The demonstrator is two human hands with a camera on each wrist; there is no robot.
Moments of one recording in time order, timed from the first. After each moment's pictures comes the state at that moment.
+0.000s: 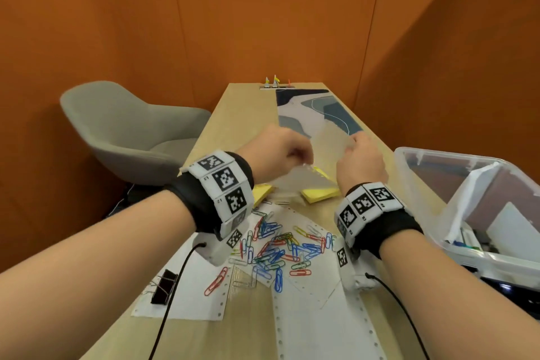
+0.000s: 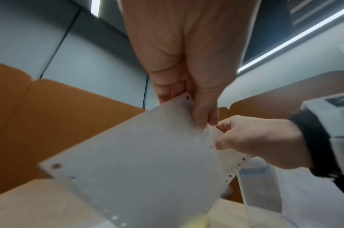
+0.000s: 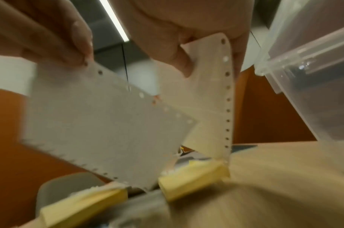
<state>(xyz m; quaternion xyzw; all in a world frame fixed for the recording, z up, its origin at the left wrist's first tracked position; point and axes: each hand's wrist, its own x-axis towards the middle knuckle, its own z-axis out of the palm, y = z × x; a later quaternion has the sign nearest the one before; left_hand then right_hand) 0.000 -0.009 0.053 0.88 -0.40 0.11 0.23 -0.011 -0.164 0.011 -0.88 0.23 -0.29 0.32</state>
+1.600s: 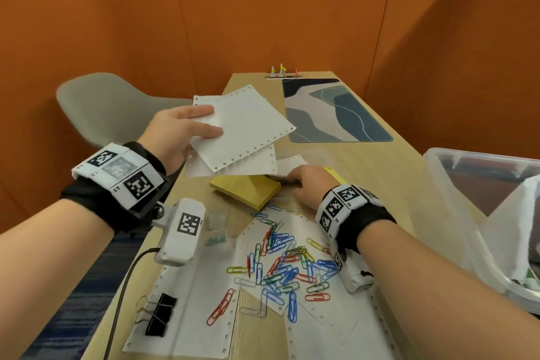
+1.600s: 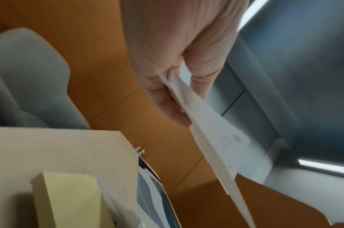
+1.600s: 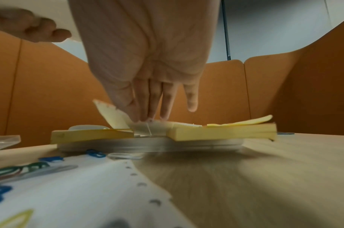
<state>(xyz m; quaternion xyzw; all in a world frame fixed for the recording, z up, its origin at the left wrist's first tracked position) 0.057 0.092 0.056 0.70 0.02 0.01 0.71 0.060 -0.124 -0.039 -0.99 -0.05 -0.01 0.16</state>
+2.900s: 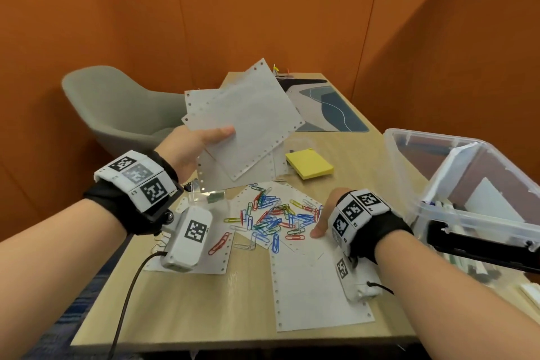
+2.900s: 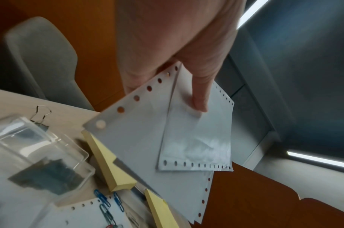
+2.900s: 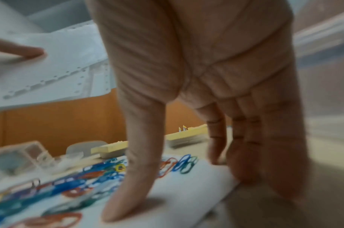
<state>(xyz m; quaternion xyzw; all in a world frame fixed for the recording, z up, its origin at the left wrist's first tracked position) -0.020 0.081 0.027 0.68 -0.03 -0.03 0.73 -0.081 -0.149 -0.019 -0.98 0.10 0.18 0.03</state>
